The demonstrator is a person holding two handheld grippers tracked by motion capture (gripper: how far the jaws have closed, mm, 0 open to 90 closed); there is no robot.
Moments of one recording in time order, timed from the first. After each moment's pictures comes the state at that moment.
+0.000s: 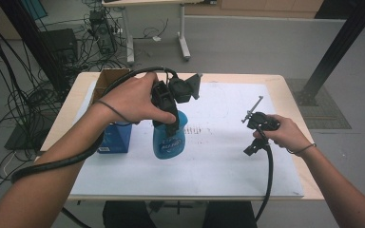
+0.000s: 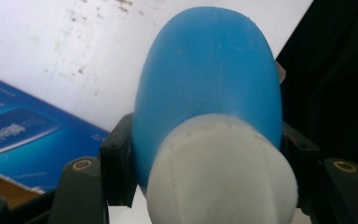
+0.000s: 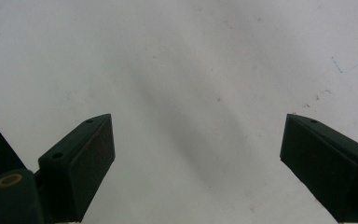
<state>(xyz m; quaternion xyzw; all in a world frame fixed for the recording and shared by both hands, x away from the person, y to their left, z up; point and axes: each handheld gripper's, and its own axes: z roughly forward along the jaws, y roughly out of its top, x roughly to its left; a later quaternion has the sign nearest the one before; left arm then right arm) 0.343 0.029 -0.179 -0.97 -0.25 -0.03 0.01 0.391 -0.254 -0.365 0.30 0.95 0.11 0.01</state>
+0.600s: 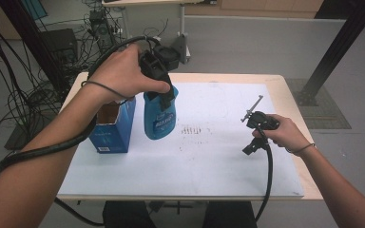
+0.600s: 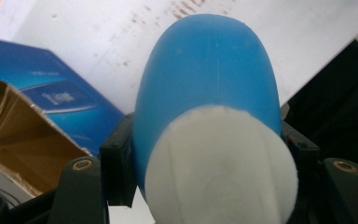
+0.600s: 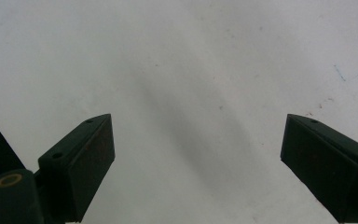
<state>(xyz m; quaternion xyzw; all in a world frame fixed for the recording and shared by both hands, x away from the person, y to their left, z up) 0.372 0.054 -0.132 -0.93 -0.37 -0.06 -0.02 0.394 -0.253 -0.366 0.30 0.94 0.13 0.00</state>
